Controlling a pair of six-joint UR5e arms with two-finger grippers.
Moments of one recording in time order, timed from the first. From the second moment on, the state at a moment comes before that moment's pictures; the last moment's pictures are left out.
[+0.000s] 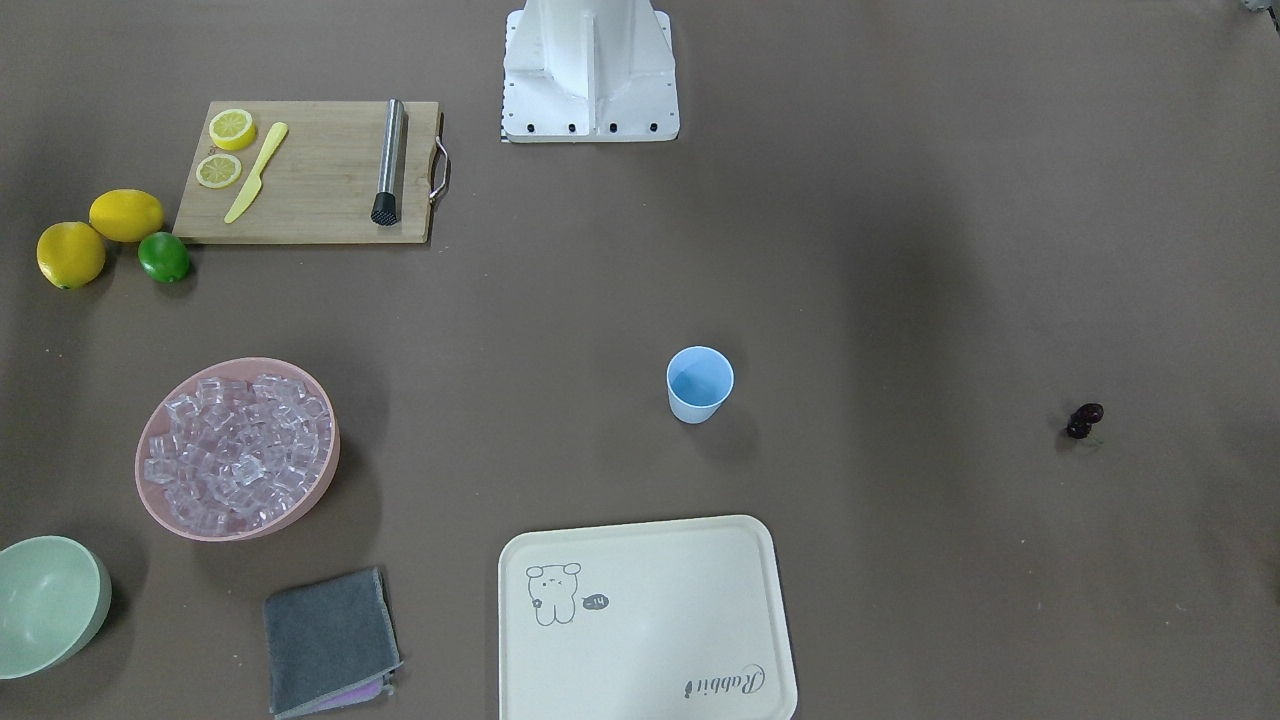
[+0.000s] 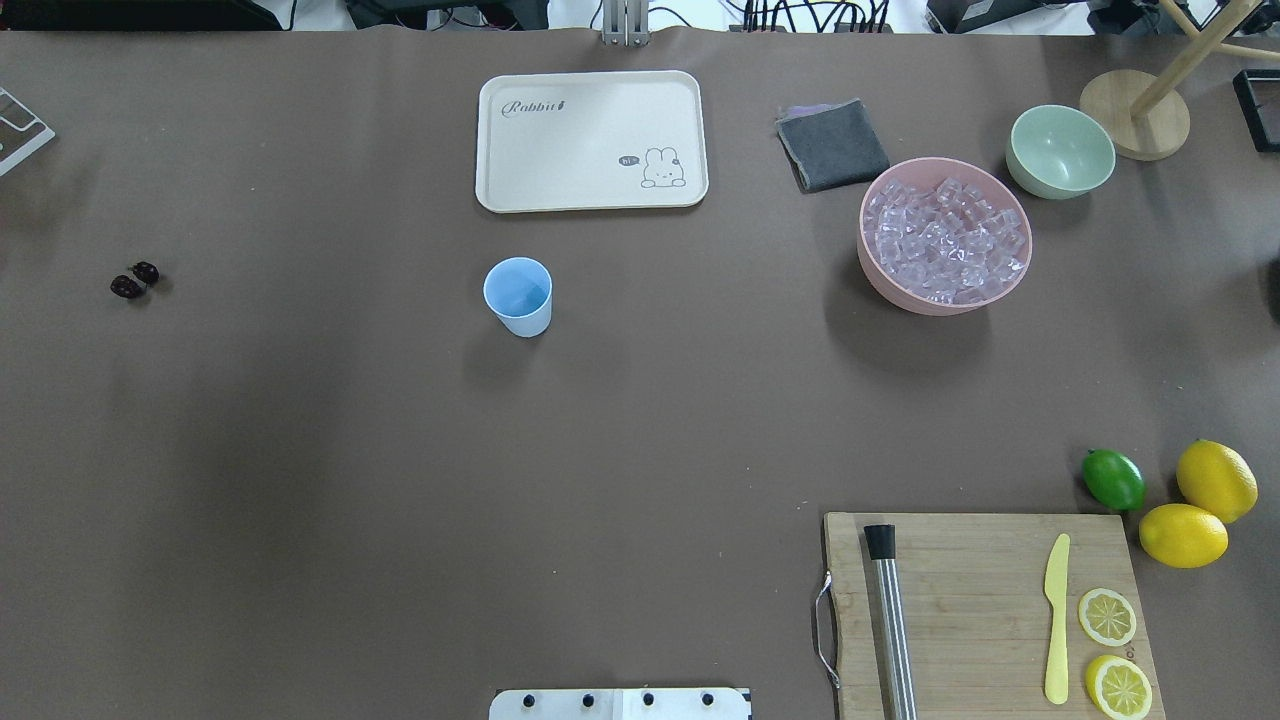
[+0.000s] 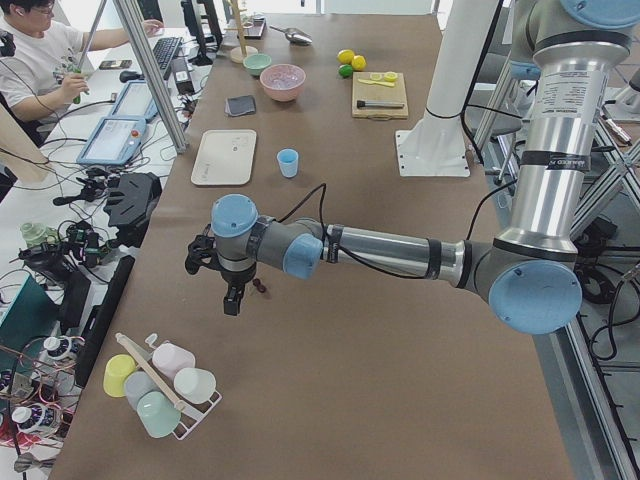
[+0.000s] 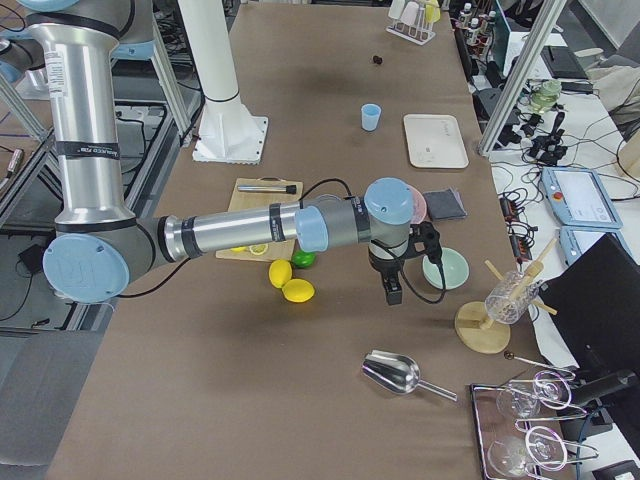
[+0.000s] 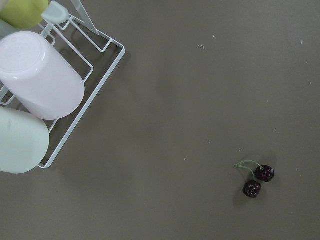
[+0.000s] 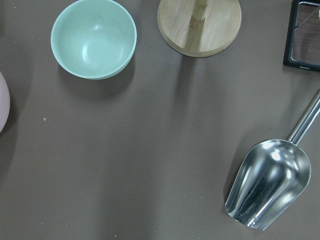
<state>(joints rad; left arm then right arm) -1.46 -1.69 -1.57 -1.80 -2.33 -0.21 1.53 -1.53 1.72 -1.52 2.36 0.01</state>
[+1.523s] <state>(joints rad) -1.47 -1.71 -1.60 -1.89 -2.31 -0.21 1.50 -1.48 1.80 -1.51 2.39 0.05</state>
